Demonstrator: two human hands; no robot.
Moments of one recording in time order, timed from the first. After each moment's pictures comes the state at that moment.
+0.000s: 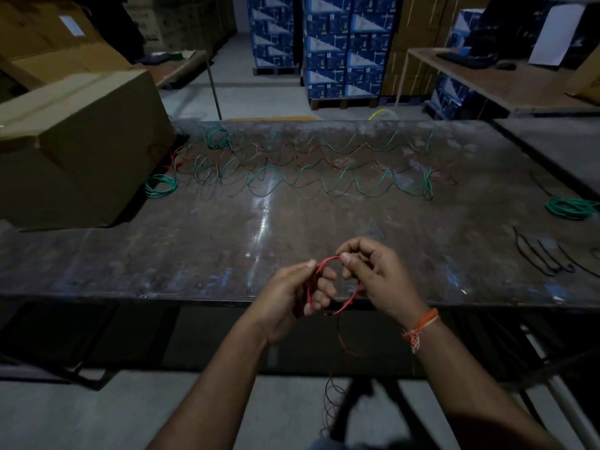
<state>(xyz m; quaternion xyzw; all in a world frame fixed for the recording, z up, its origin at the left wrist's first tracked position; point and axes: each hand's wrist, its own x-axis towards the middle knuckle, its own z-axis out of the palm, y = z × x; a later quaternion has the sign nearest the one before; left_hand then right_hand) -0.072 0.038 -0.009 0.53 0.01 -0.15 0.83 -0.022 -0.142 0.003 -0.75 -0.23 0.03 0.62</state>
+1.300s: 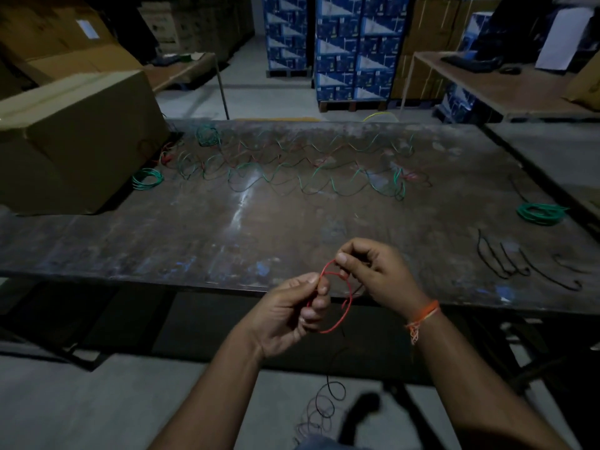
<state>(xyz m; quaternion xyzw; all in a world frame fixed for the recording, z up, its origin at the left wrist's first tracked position) -0.093 -0.071 -0.013 0.39 -0.02 -0.21 0.90 -0.002 -0.253 0.005 -0.76 -0.33 0.03 0.55</state>
